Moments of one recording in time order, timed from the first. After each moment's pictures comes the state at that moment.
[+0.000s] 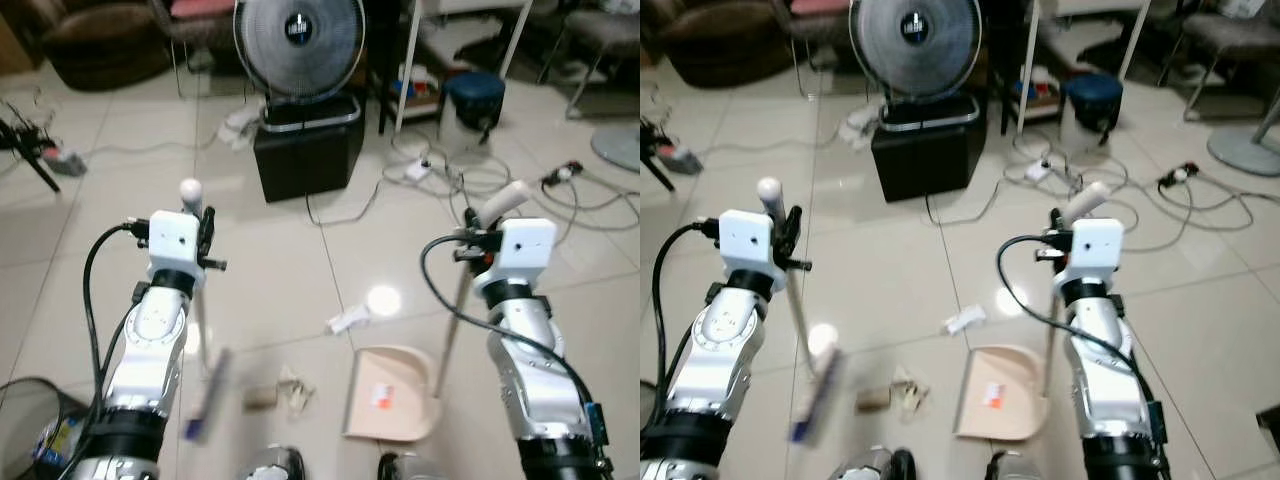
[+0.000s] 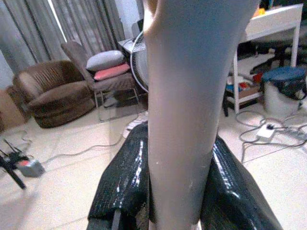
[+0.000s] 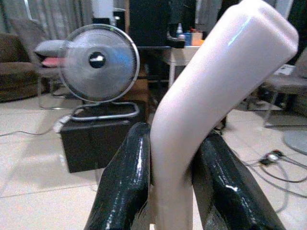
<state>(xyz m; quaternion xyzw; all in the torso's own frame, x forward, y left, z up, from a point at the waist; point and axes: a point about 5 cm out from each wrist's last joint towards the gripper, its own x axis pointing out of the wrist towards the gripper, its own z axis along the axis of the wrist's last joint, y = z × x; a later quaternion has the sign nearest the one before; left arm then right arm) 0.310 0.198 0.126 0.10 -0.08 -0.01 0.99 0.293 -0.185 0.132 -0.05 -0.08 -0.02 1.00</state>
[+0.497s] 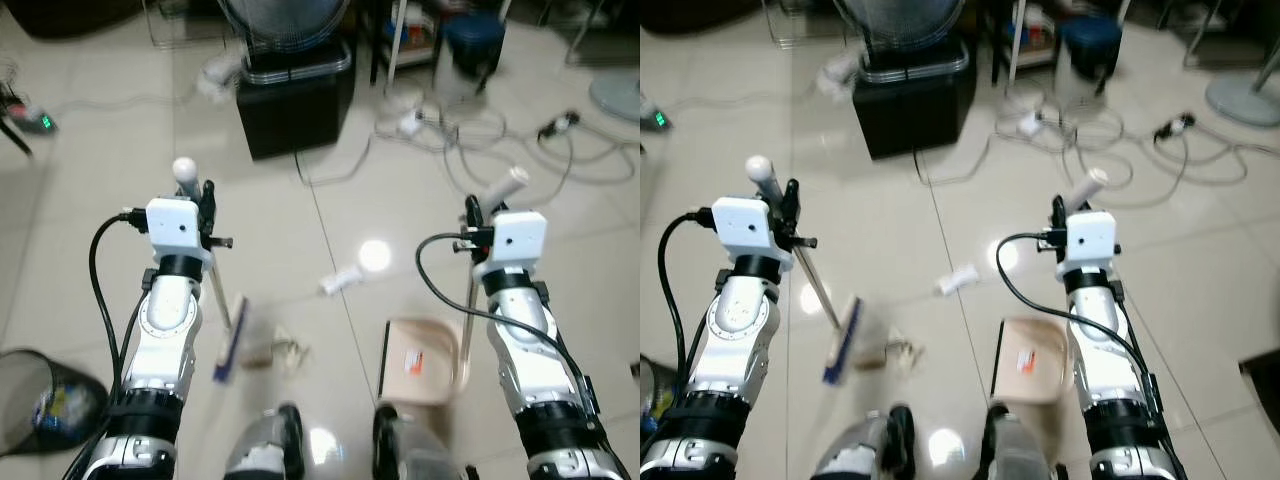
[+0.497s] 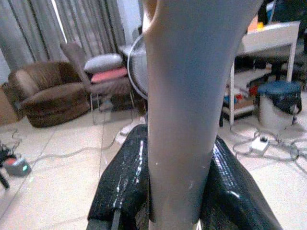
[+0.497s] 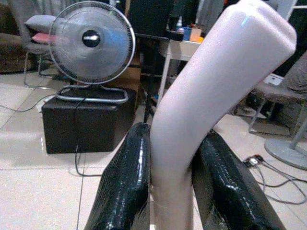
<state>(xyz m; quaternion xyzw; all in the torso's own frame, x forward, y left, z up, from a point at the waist) 0.318 0.190 0.139 0.08 -0.16 0.02 0.98 0.315 -0.186 0.127 -0.11 -0.14 0.00 0.98</state>
